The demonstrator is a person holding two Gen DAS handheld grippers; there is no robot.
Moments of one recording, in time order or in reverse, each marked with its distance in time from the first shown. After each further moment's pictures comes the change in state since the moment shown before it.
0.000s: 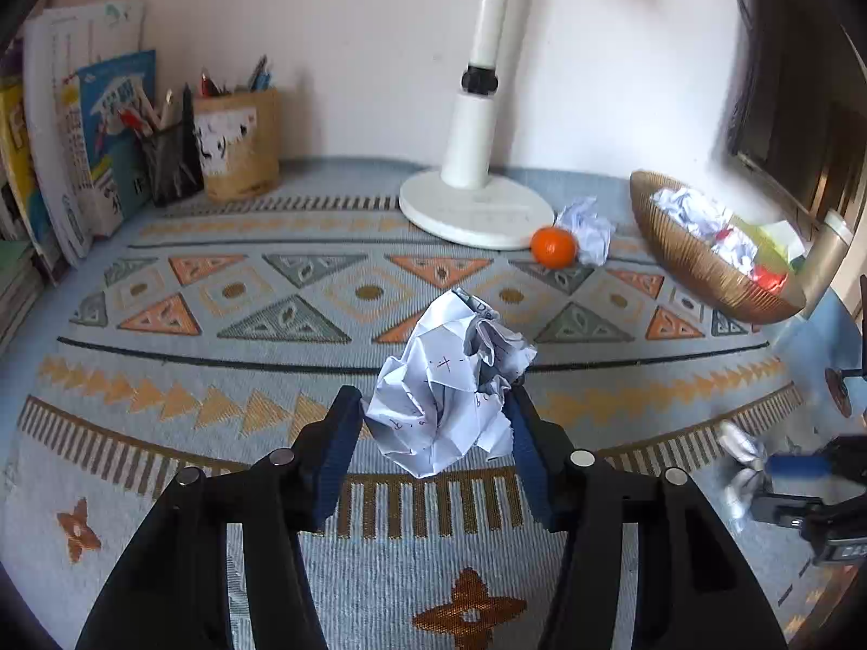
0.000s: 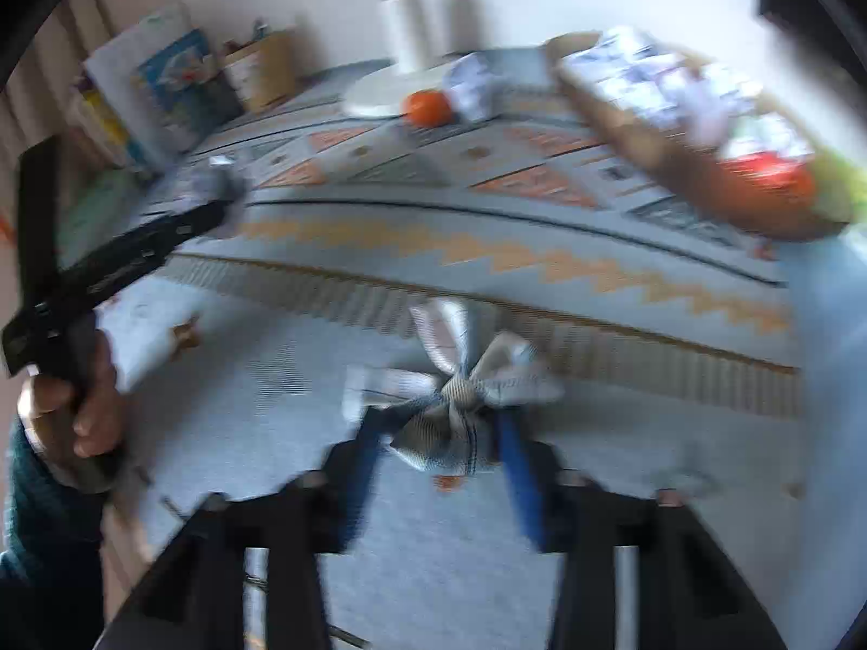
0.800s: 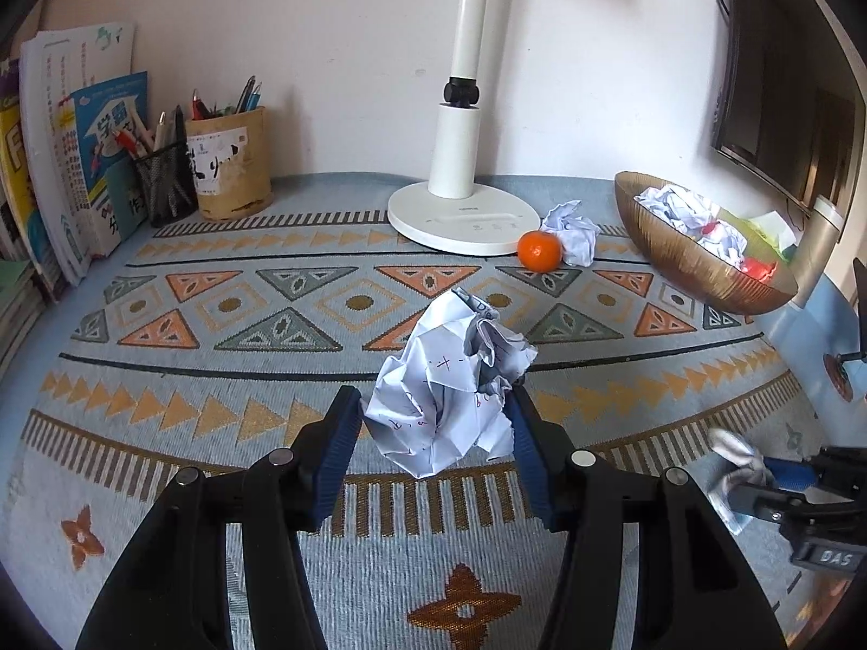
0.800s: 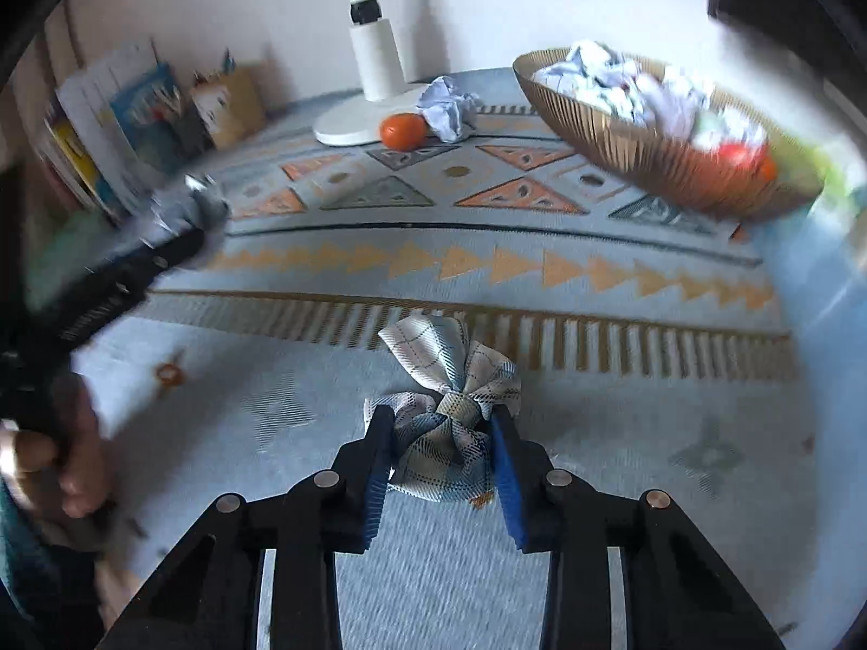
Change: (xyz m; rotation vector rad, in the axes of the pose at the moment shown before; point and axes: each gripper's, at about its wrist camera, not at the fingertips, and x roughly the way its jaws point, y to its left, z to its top) left arm -0.005 -0.010 -0.005 0.033 -0.033 0.002; right arm 0.009 0.010 -0.007 0.102 -0.090 -0.012
